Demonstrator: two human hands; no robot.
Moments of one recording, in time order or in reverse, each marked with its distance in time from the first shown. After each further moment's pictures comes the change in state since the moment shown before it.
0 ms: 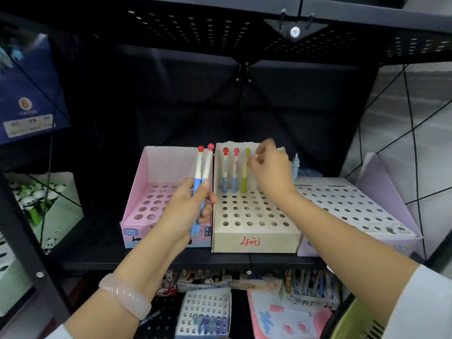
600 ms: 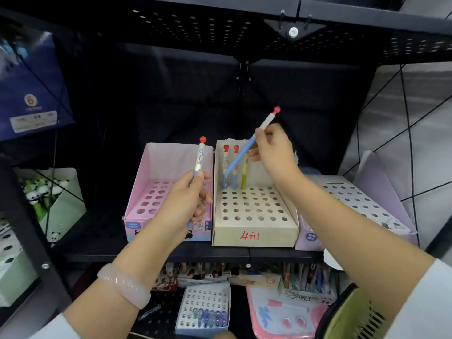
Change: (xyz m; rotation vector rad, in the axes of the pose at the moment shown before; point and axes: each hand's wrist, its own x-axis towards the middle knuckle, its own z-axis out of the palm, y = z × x) left_hand 0.000 0.003 -0.004 0.011 0.035 -0.033; right_hand 0.005 -0.028 -0.028 0.572 -0.066 0.155
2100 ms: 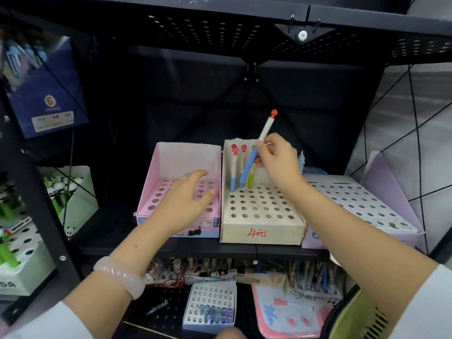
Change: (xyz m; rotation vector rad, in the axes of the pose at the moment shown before) left_hand -0.001 -0.002 -0.032 0.900 -0.049 0.333; right_hand -0.013 0.011 0.004 -0.085 -0.047 -0.077
